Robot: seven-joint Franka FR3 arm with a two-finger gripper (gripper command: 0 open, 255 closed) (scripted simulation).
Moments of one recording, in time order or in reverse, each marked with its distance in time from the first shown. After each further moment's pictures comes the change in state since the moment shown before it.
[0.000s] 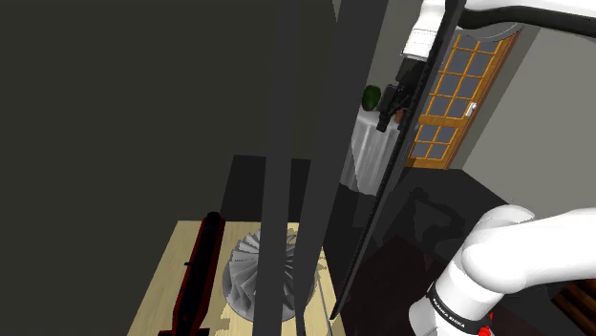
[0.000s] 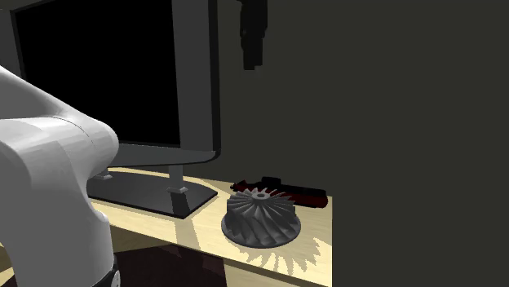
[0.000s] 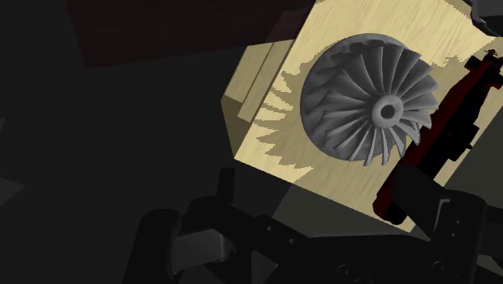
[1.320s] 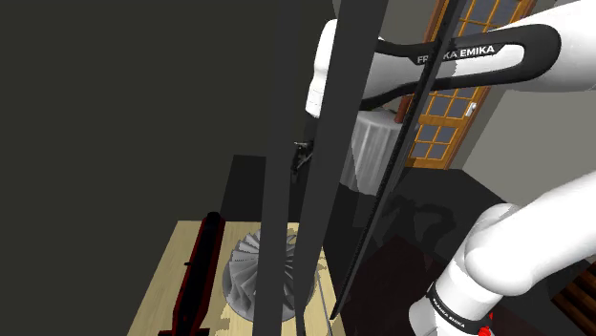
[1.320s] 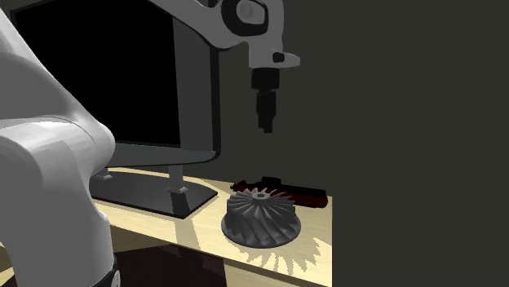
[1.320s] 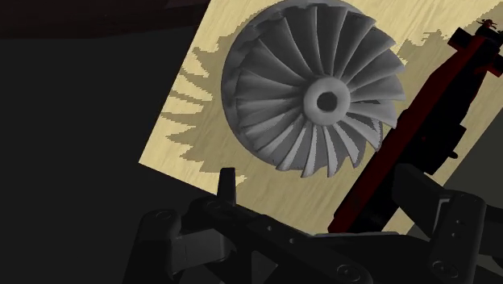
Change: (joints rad) arm 0.071 0.347 0.361 -0.061 0.104 0.423 0.314
